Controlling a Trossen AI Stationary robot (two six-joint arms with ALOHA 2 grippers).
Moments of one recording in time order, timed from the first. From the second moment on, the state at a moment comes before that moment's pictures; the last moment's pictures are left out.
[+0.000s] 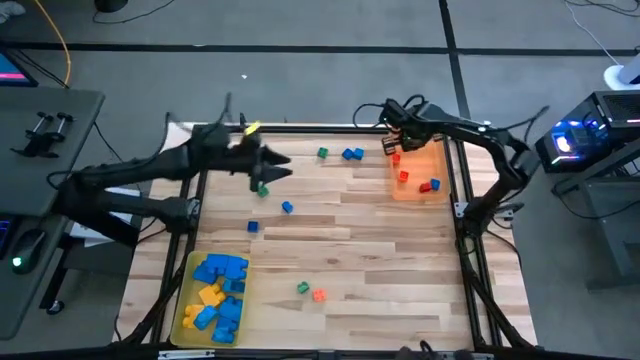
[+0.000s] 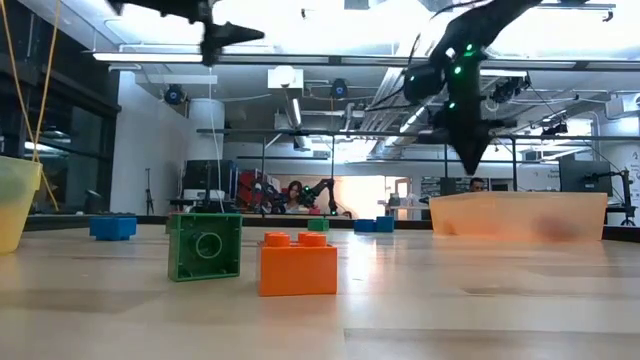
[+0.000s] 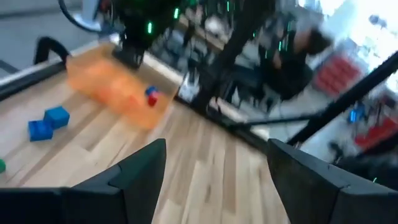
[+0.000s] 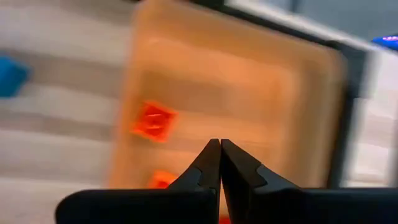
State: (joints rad) left arm 0.33 1.03 0.86 -0.07 0.29 -0.48; right arm -0.70 1.62 1.26 -1.10 0.37 0.61
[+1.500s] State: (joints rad) left arm 0.31 0.87 0.78 -0.22 0.18 -0.40; right arm -0.52 1.44 1.26 -1.03 0.31 0.79
